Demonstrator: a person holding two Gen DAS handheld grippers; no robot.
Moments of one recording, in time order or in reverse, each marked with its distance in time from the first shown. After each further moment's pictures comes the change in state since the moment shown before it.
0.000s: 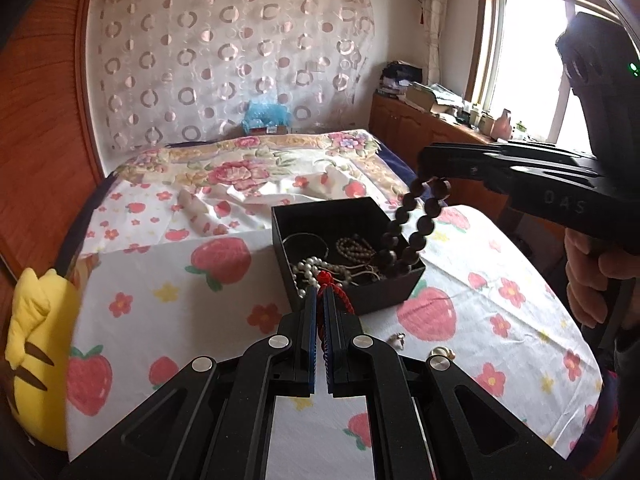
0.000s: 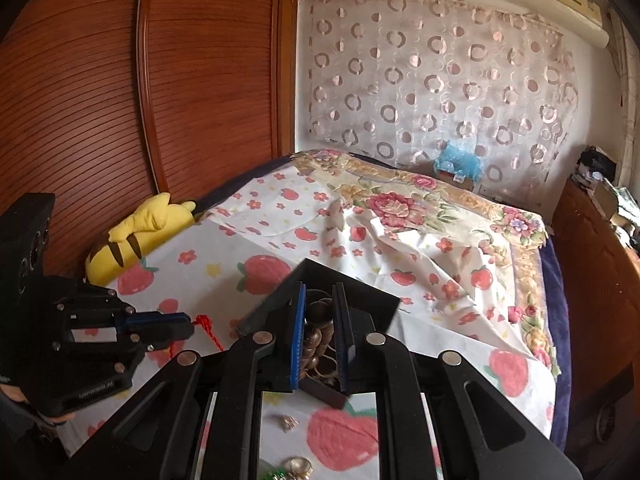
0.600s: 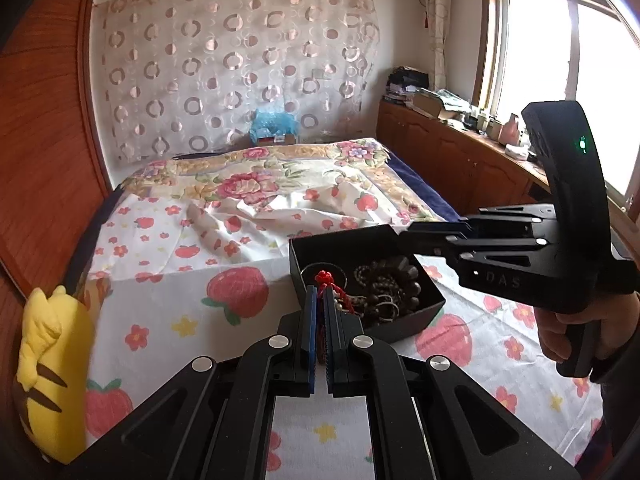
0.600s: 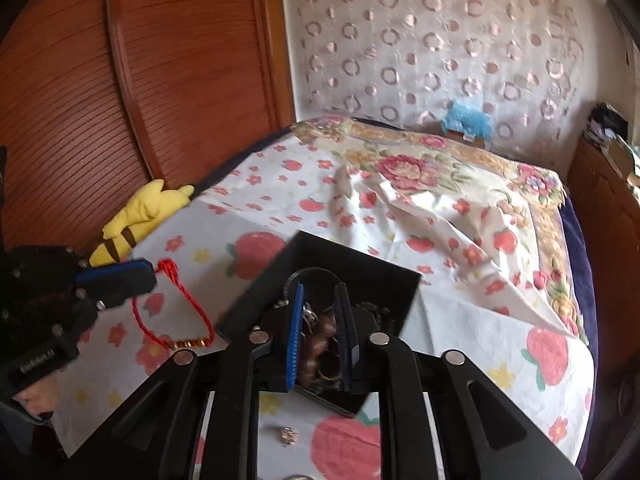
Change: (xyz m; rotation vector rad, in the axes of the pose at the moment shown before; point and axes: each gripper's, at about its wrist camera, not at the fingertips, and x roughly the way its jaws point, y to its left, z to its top) left arm 0.008 0.007 0.028 0.017 -0.018 0.032; right arm 0.059 -0.021 -0.014 0.103 0.110 0.049
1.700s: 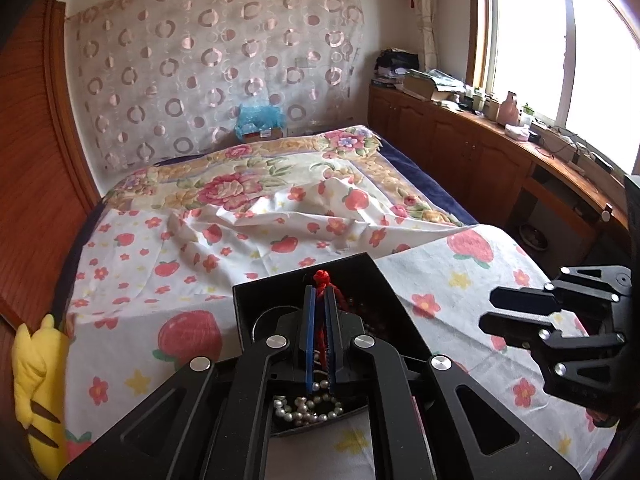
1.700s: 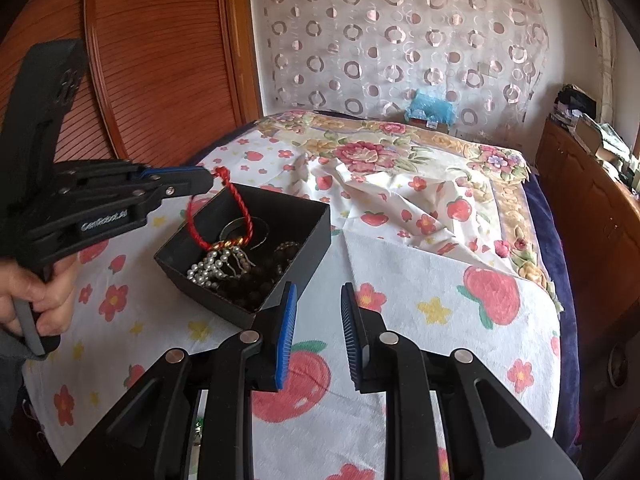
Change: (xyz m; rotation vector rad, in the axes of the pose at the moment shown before) left arm 0.068 -0.043 0.040 0.062 0.046 0.005; right arm -0.039 -0.053 -0.062 0.039 -0.002 -0.088
